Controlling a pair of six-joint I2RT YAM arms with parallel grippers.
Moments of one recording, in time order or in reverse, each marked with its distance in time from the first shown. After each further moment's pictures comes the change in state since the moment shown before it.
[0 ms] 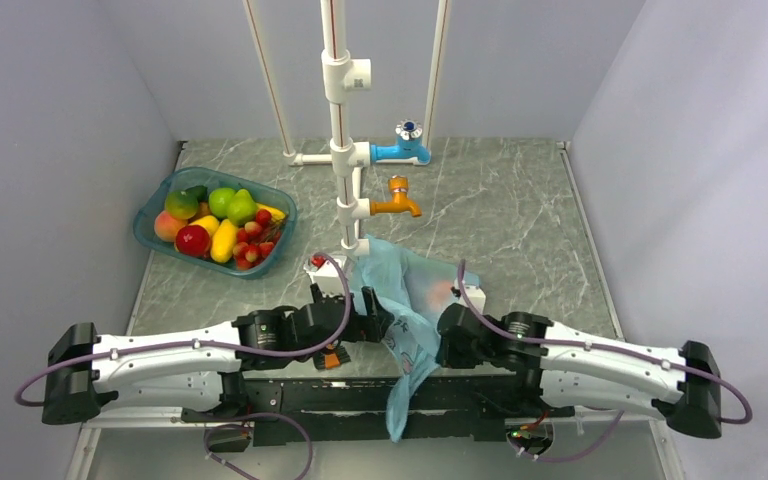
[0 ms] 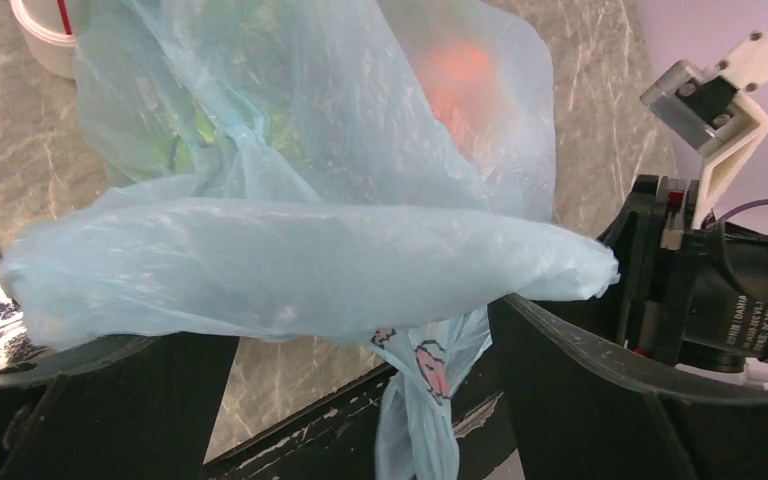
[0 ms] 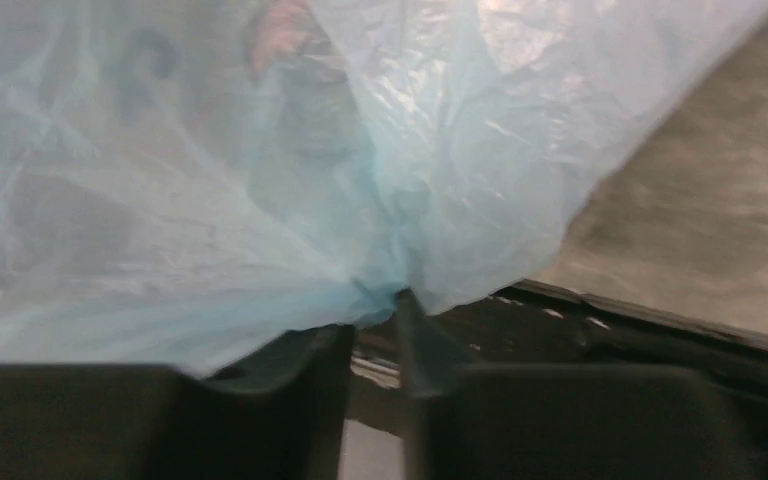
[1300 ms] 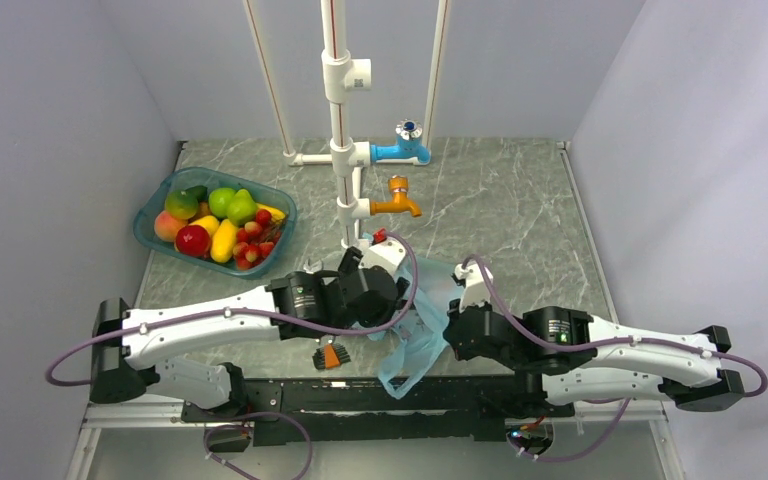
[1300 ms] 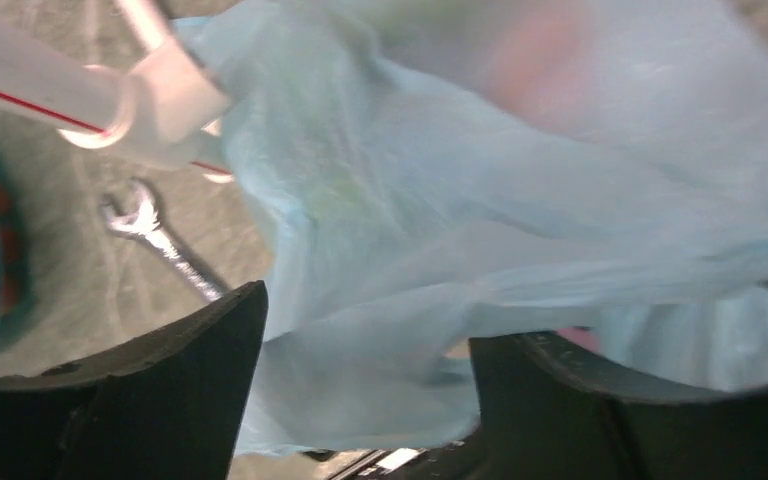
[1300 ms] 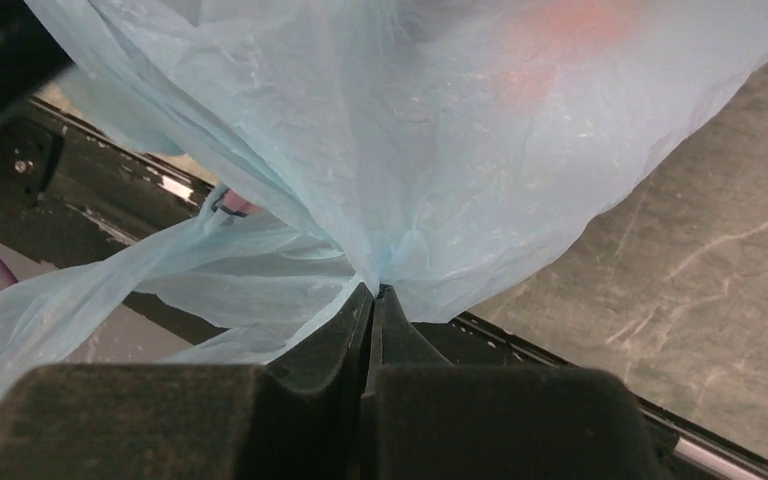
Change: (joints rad) left arm 0.003 0.293 0.536 -0.465 -0.028 0.493; right arm 0.254 -0.005 0.350 -0.253 0.365 -0.194
